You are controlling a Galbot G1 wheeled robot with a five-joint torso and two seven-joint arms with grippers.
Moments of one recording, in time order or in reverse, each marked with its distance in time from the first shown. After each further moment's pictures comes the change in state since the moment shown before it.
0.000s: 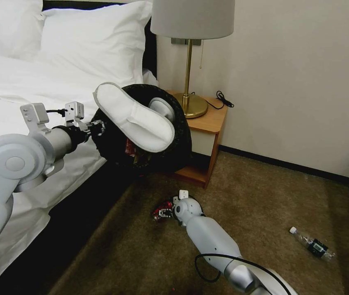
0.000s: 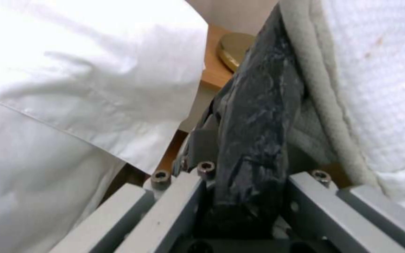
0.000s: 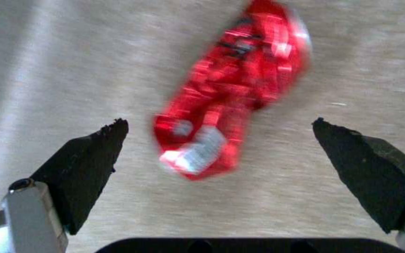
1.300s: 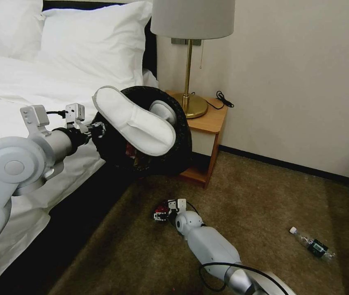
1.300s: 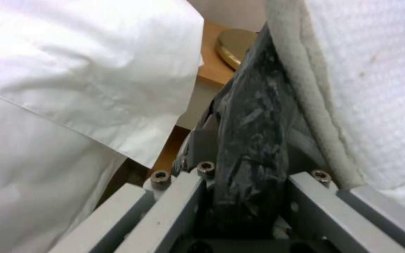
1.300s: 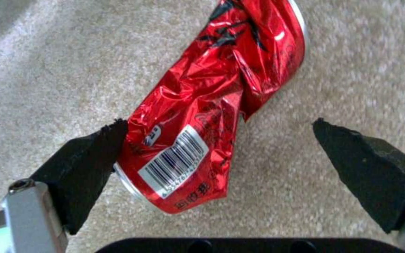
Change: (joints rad) left arm 0.022 0.022 -0.004 -0.026 0.000 -0.008 -0.001; right arm -0.016 -0.001 -0.069 -0.201 -0.343 0.335 -0.346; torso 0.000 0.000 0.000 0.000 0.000
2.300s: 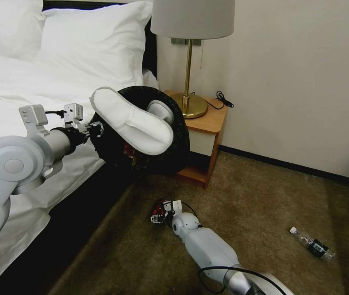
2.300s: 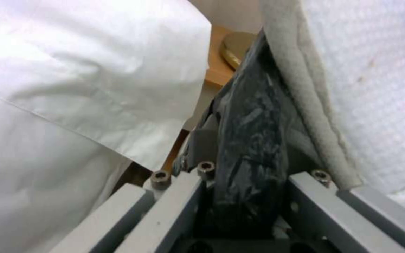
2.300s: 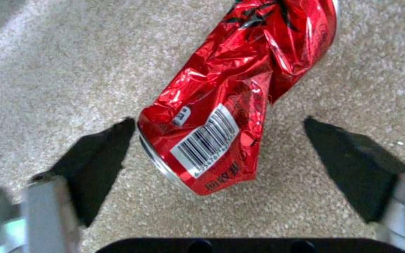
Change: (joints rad) left arm -0.010 0.004 0.001 0.016 0.003 -0.001 0.005; right arm -0.007 0.000 -0.039 0.040 0.015 -0.052 0.032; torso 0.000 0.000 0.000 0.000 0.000
